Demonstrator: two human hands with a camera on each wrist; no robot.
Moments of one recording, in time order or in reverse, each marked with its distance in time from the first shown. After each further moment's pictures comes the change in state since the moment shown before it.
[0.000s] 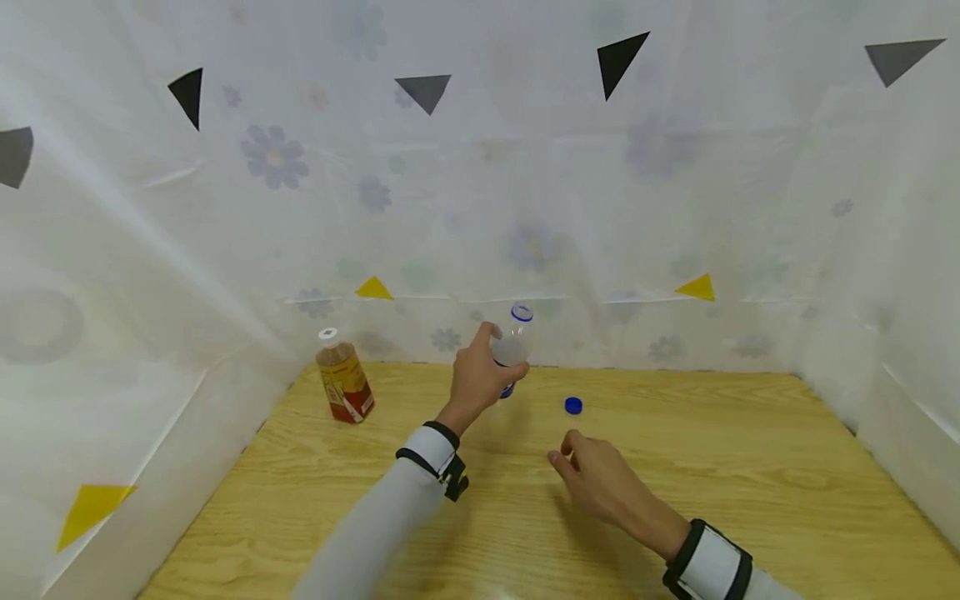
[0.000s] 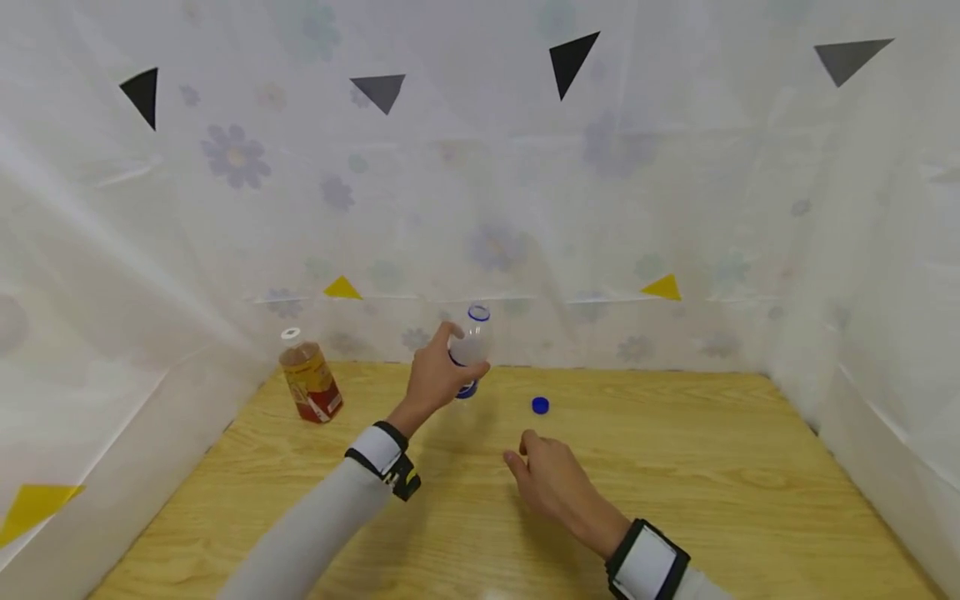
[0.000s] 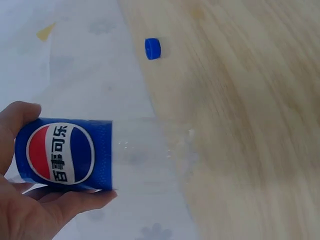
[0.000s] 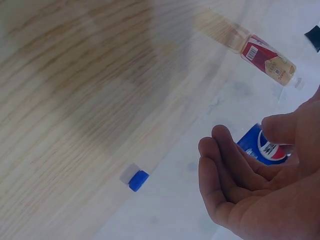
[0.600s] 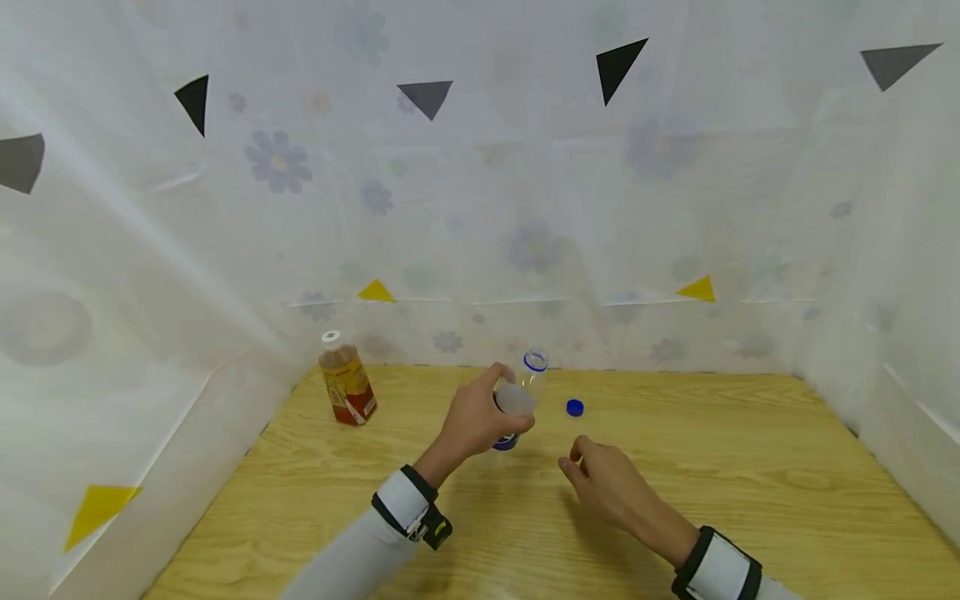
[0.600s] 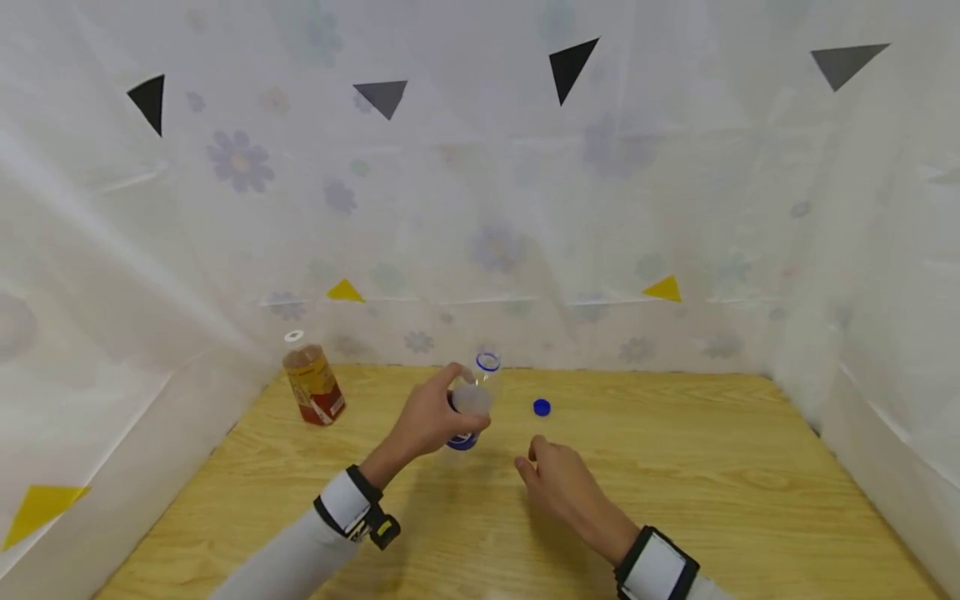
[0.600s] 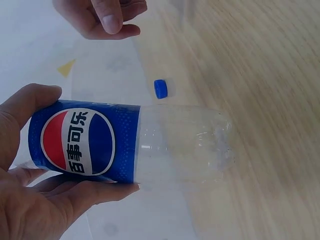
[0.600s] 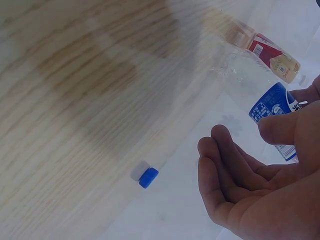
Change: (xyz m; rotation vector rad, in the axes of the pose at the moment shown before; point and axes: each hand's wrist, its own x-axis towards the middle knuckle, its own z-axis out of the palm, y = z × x) left_hand -0.053 0.005 -0.022 -0.027 -0.227 0.074; right_hand -0.003 0.010 -0.001 -0.007 0.018 0.010
